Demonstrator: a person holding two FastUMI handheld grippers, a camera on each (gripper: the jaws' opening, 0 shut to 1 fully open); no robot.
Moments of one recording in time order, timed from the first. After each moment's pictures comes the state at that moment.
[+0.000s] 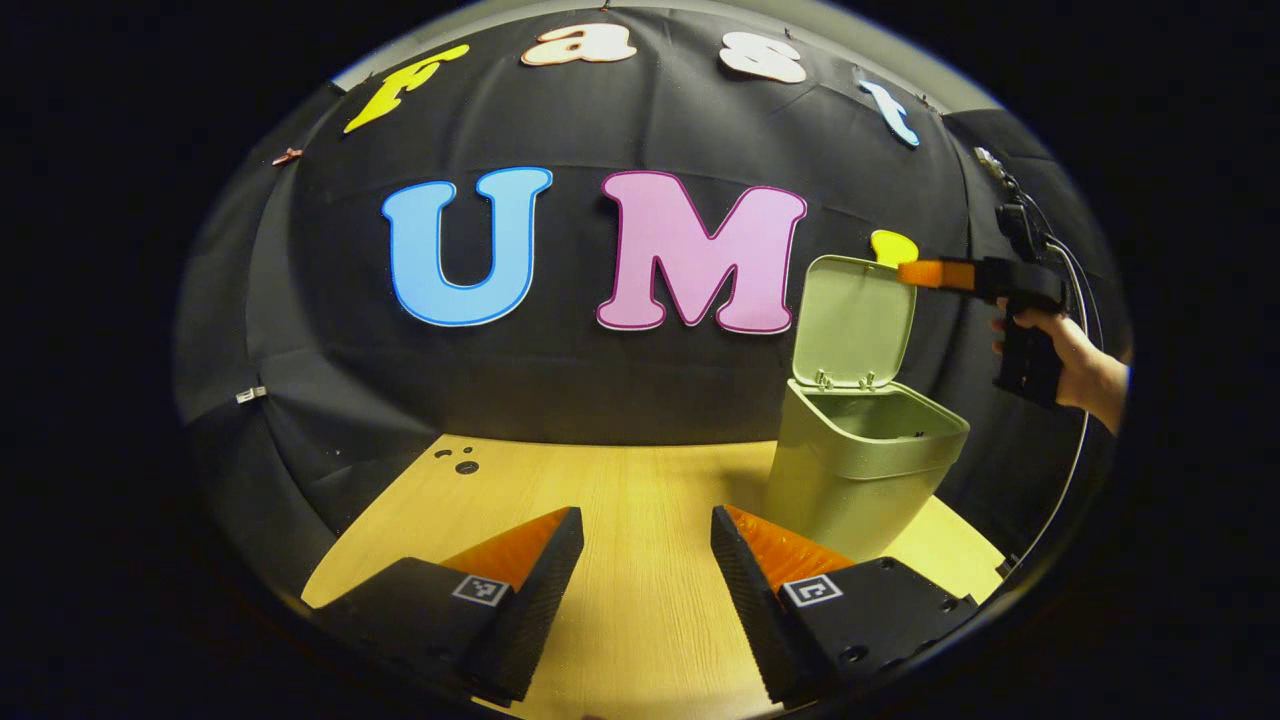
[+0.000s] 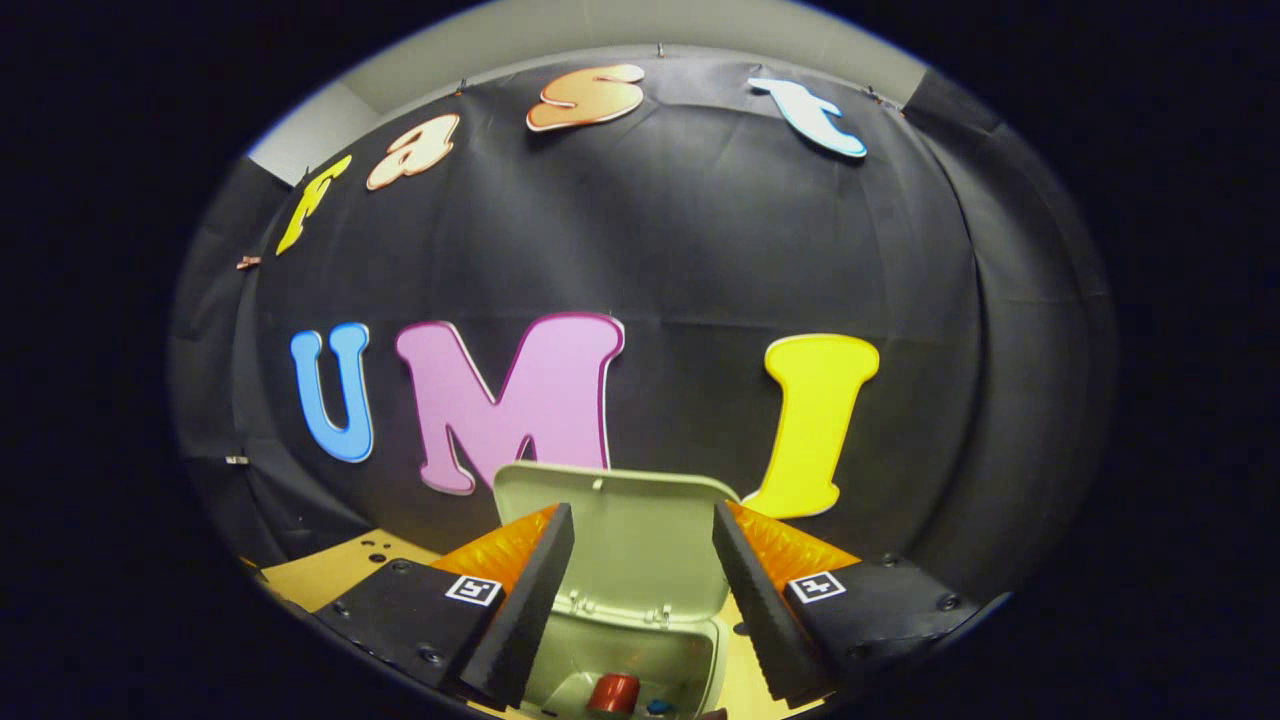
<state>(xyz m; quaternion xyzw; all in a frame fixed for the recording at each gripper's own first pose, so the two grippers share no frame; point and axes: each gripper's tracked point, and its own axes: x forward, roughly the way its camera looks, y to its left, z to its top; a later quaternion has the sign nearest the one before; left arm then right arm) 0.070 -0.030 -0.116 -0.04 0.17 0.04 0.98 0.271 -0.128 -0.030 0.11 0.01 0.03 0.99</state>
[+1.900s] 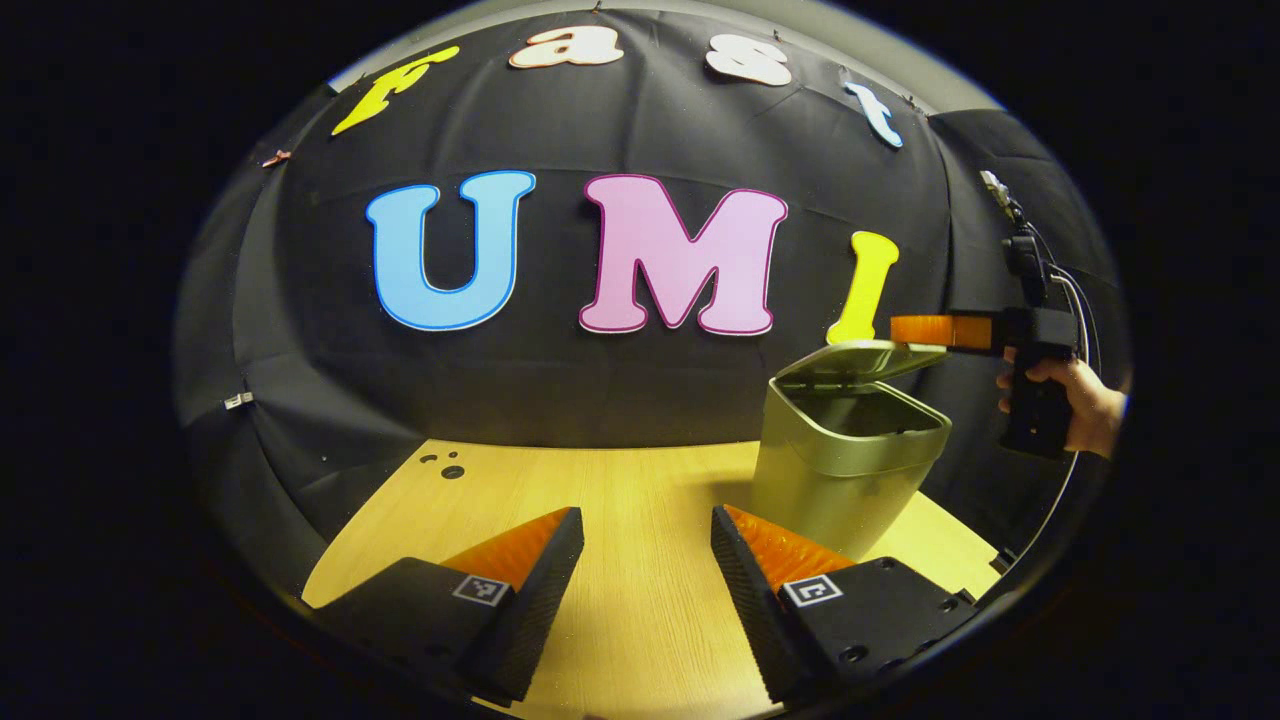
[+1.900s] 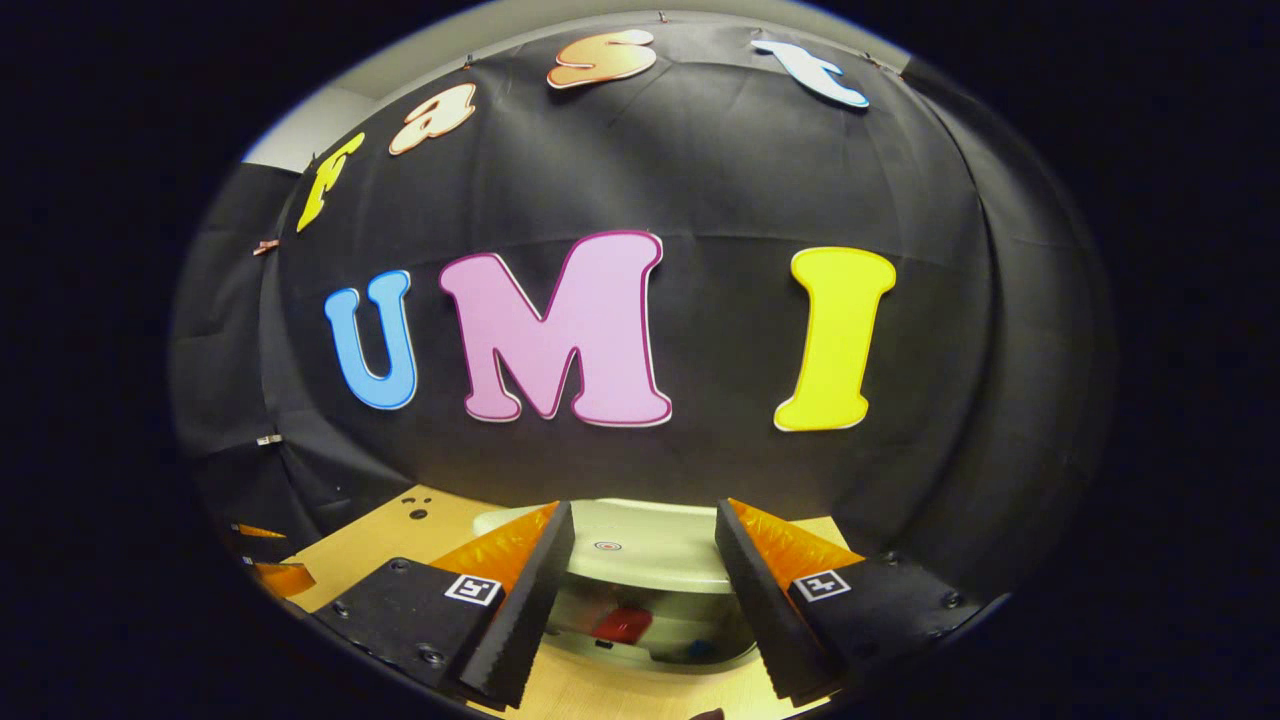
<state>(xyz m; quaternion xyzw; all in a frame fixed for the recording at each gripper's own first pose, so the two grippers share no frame) 0.069 -0.038 -0.115 -0.04 0.16 0.01 0.99 0.193 -0.072 -0.114 0.13 0.13 0.09 0.98</state>
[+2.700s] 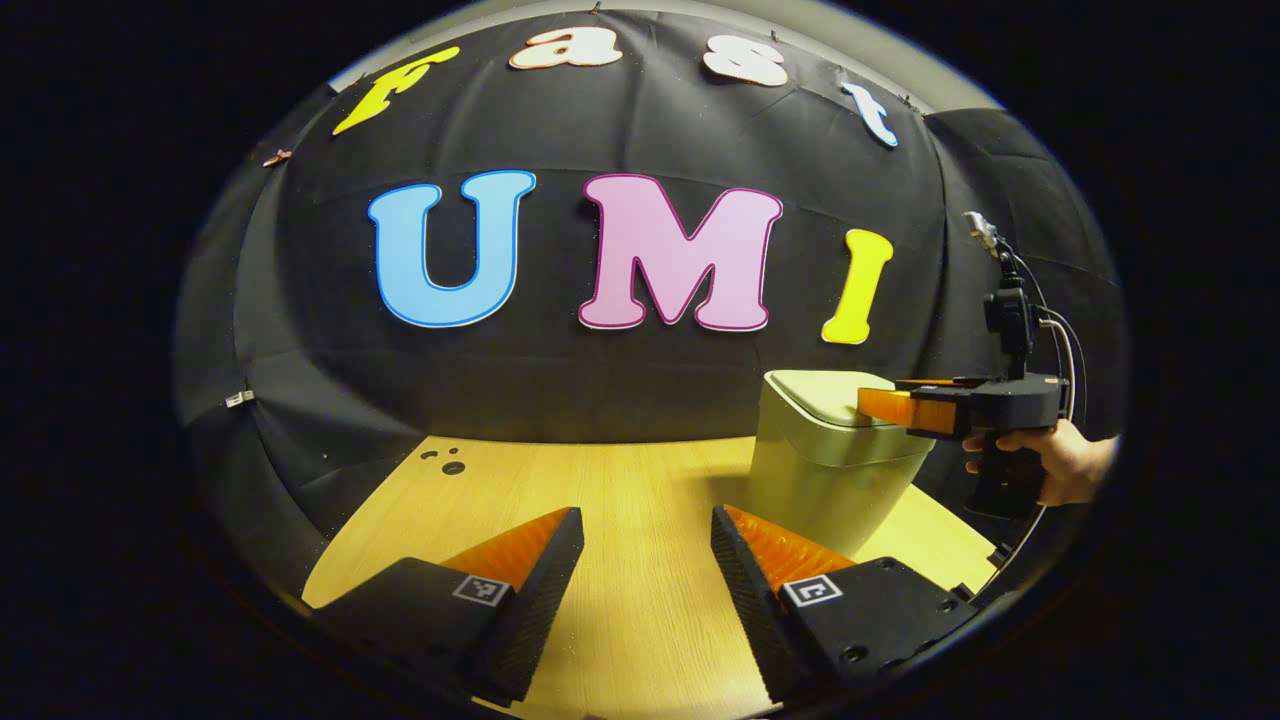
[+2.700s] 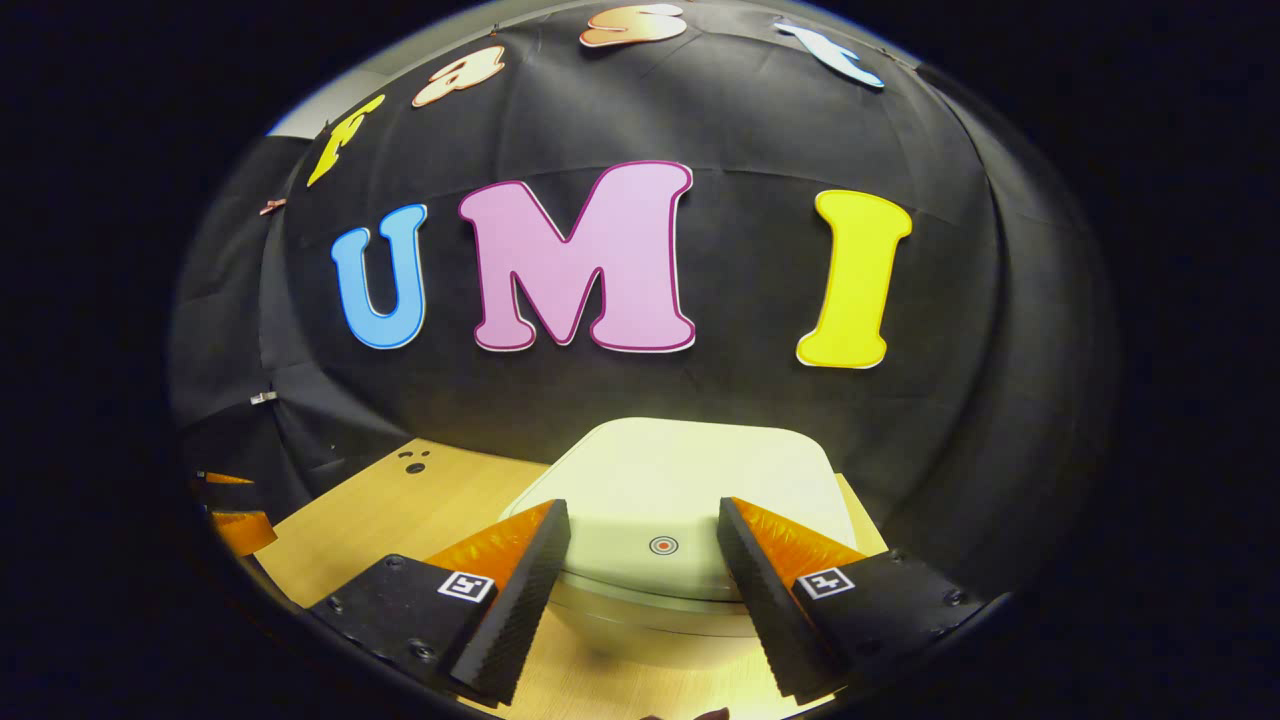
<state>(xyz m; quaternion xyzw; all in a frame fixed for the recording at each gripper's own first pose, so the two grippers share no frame) 0.055 -0.037 -0.119 -0.04 0.16 0.01 0.99 0.168 -0.030 -0.176 0.11 0.16 0.08 0.98</state>
